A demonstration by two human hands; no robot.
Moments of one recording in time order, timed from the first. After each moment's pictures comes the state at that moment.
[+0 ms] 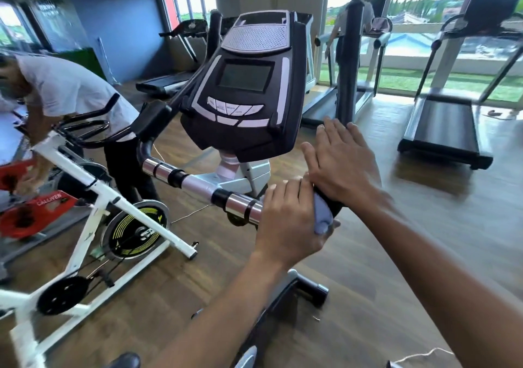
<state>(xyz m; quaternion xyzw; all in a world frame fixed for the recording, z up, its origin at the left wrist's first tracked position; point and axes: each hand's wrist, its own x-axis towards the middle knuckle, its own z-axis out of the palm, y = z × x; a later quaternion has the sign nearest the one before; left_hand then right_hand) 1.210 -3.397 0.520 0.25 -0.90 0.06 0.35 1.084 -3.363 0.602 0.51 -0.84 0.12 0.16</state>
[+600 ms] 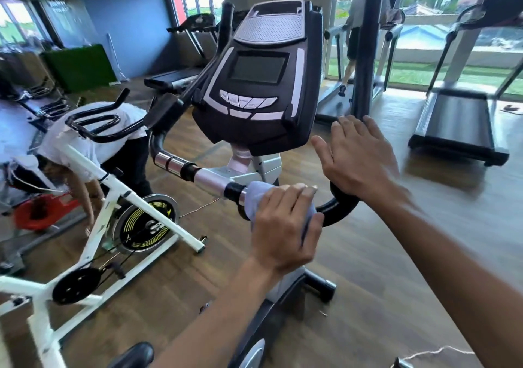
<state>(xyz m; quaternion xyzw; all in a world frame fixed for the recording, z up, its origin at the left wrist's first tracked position) 1.253 -3.407 0.508 0.17 -0.90 -0.01 0.41 1.085 -3.364 0.601 0.50 -0.84 0.08 0.20</state>
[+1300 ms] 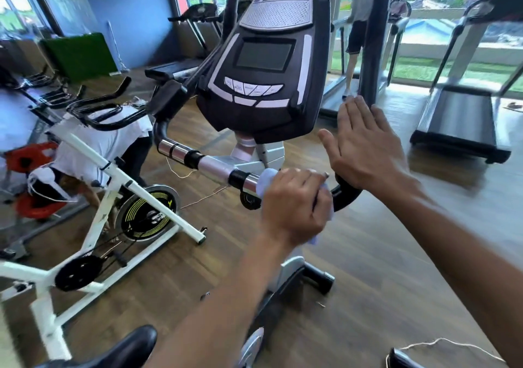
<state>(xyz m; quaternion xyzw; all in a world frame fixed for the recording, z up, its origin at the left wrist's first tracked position) 1.238 -3.405 0.520 0.20 -0.89 -0.07 0.41 1.086 -3.361 0.594 0.51 -0.84 0.07 0.19</state>
